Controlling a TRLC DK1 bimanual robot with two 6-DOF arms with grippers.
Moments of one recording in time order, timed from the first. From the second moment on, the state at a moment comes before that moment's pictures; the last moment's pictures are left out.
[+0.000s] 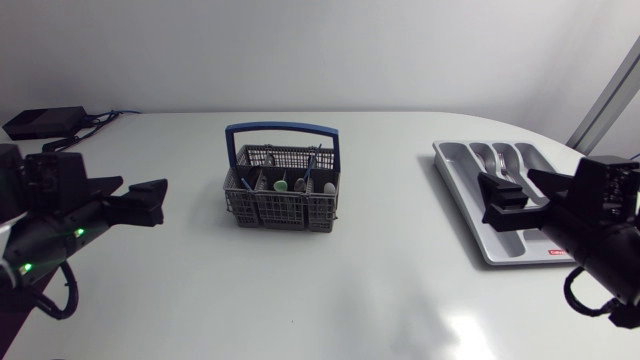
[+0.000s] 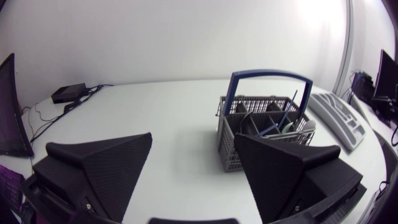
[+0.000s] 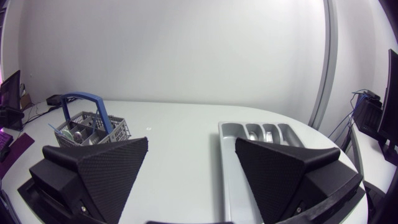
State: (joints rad) left arm -0.16 0.86 0.46 -0.01 -0.07 -0.01; right arm 0.11 0.73 0.37 0.12 0.01 0.02
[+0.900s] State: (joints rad) left arm -0.28 1.44 0.56 0.39 0.20 0.40; right arm 0.28 1.18 0.63 -0.27 -0.23 -0.26
